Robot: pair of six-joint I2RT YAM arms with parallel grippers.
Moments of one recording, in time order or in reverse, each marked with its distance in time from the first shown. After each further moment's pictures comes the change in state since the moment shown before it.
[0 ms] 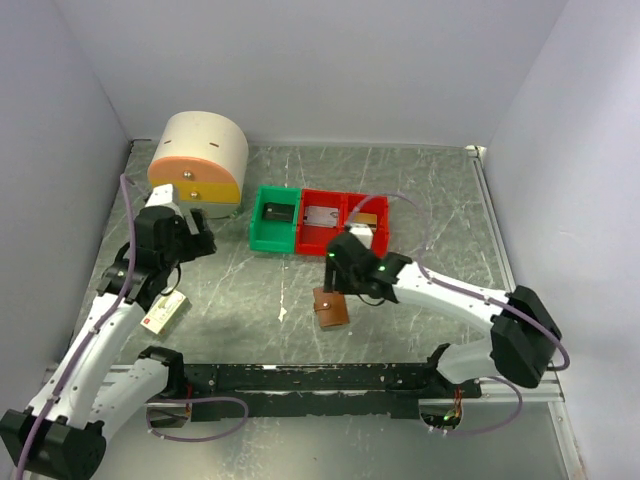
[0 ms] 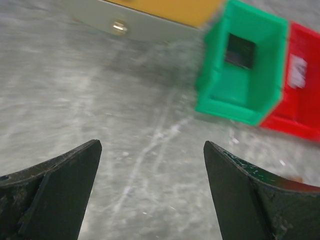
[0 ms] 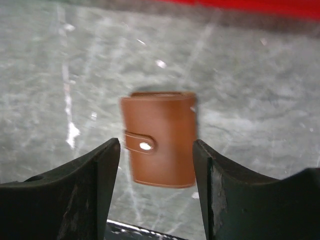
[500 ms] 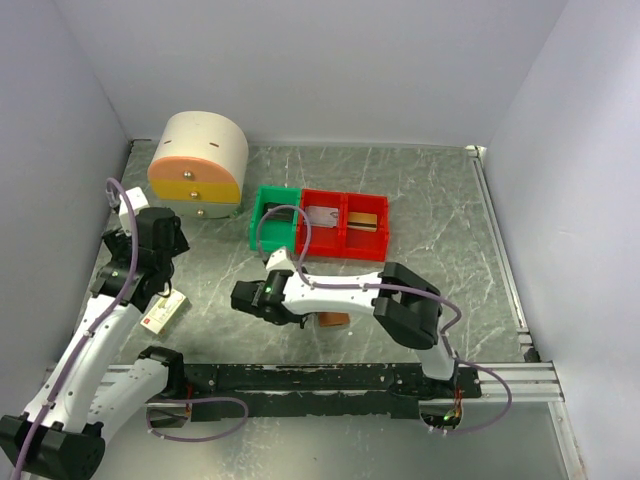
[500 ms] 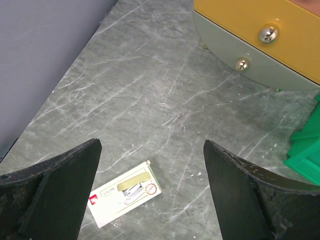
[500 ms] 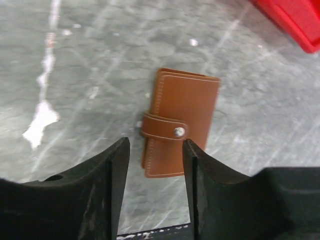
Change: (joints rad) left arm -0.006 -0.002 0.034 -0.129 -0.404 -0.092; right arm 0.344 0.626 0.555 -0.599 0.404 0.093
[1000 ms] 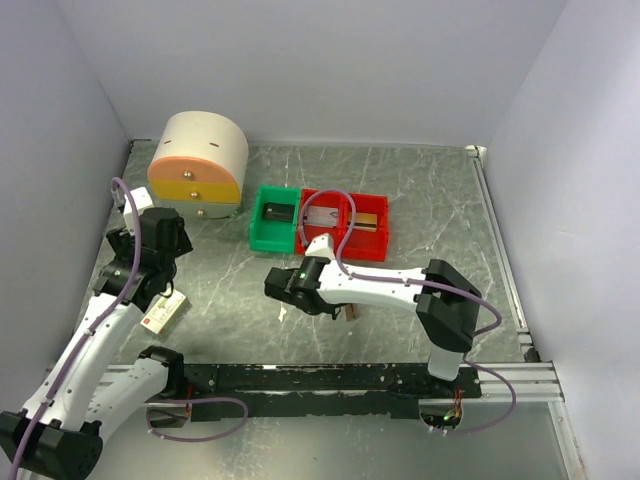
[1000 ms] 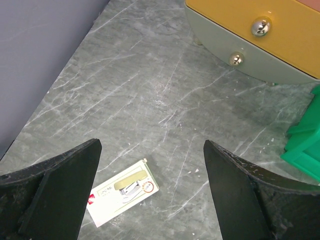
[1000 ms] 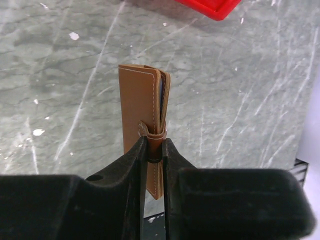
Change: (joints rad) left arm -0.029 0.007 0.000 0.000 0.001 0.000; right arm -0.091 -0.237 -0.196 -0.058 0.037 0.097
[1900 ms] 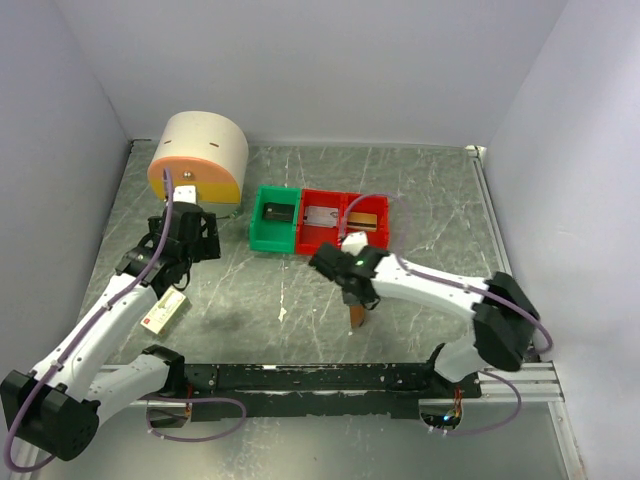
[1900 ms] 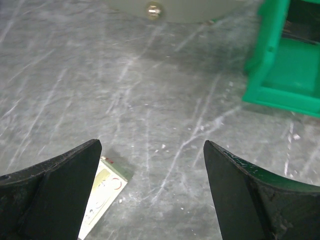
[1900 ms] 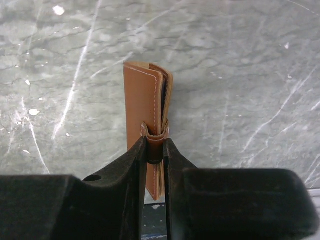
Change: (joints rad) left arm -0.102 0.139 -0.006 0.092 0.285 0.185; right arm -0.270 -0.369 -0.317 0.274 -0.330 -0.203
